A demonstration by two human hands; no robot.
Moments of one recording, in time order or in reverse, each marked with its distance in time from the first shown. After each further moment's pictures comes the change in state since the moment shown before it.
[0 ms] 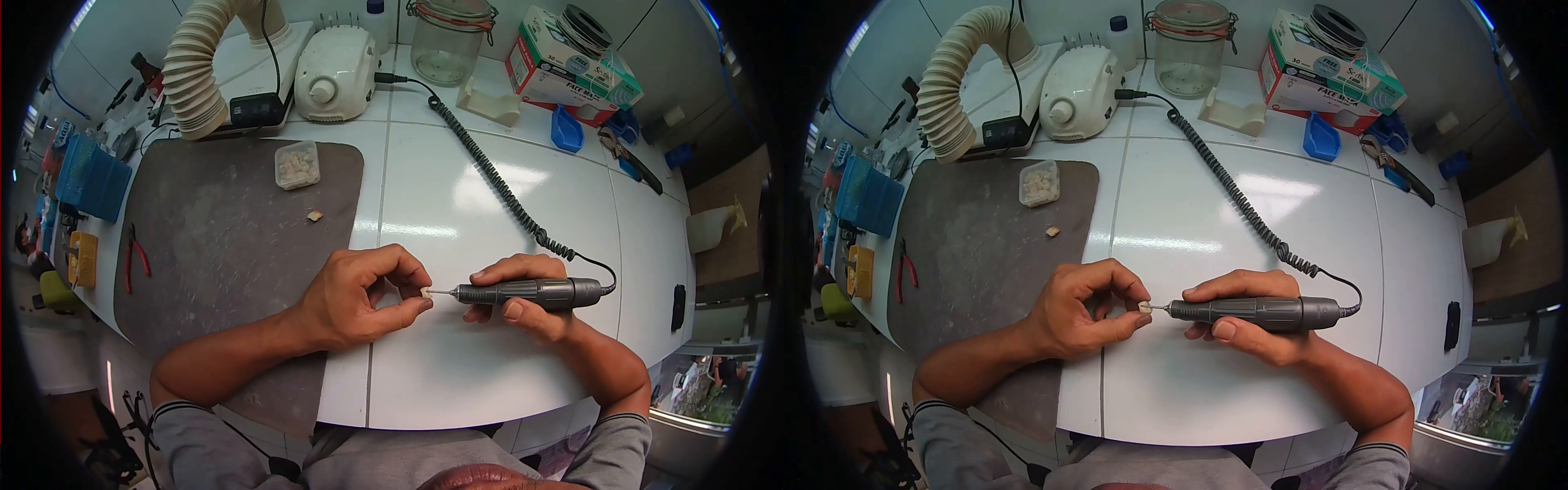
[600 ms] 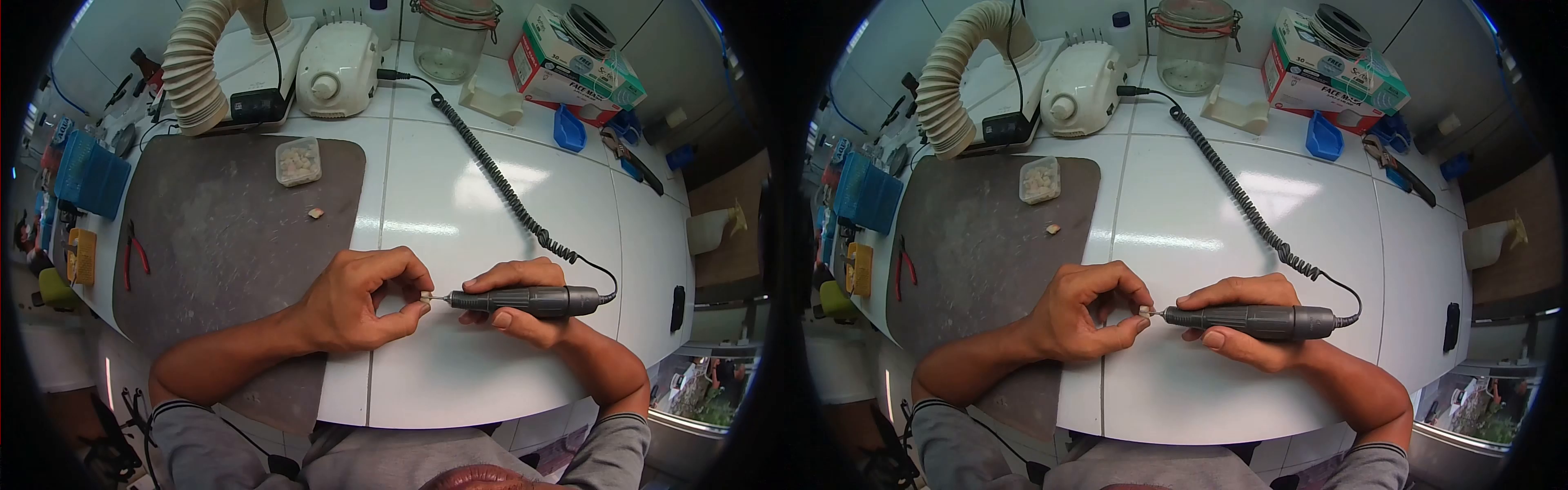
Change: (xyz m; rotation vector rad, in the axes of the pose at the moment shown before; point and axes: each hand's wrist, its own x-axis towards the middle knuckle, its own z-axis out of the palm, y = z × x) left_hand 0.001 0.000 -0.001 0.031 -0.033 0.066; right_hand 0.004 -0.003 0.004 -0.187 -0.040 -0.018
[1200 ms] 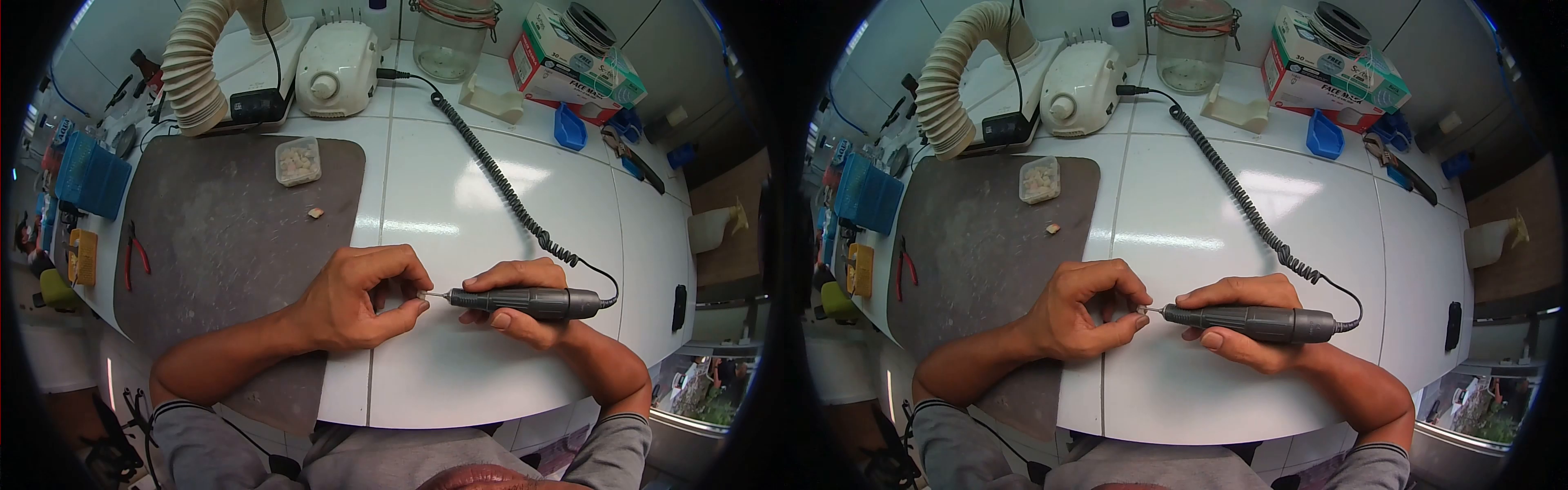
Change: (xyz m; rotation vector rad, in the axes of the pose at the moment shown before) left_hand 0.001 0.000 -0.002 -0.010 -0.008 -0.014; right_hand -0.001 0.002 0.002 -0.020 0.014 -0.017
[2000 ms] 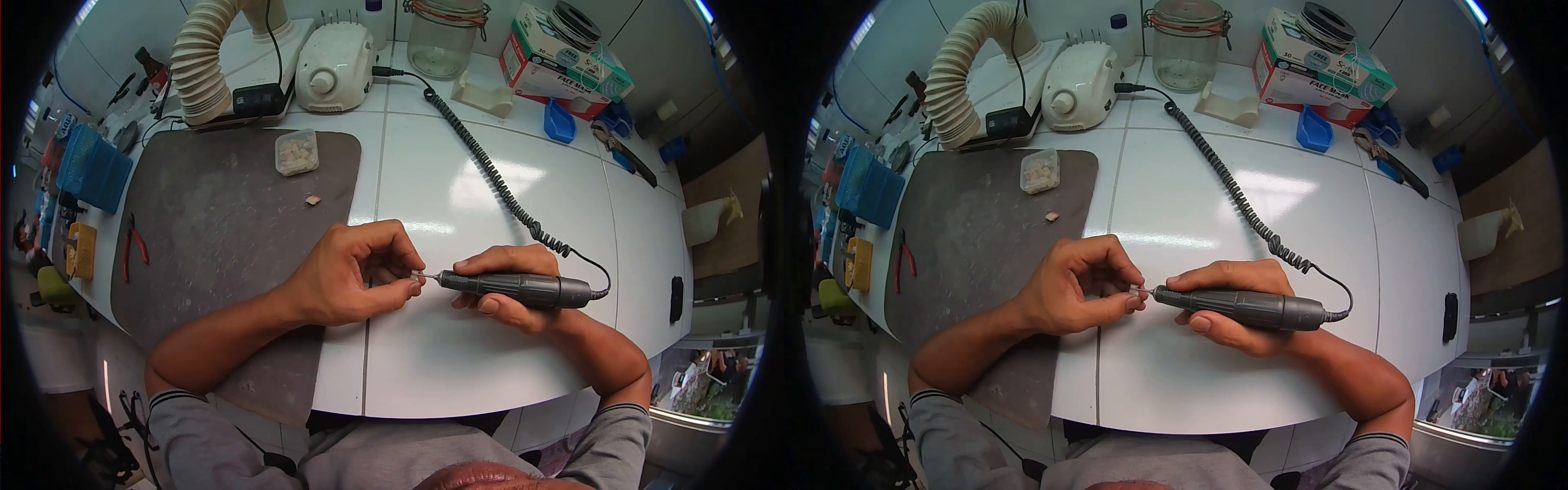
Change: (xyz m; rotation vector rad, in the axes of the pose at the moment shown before) left_hand -0.002 -0.004 -0.003 -0.289 -0.107 -0.105; right_hand -0.002 0.005 0.003 -0.110 -0.013 -0.118
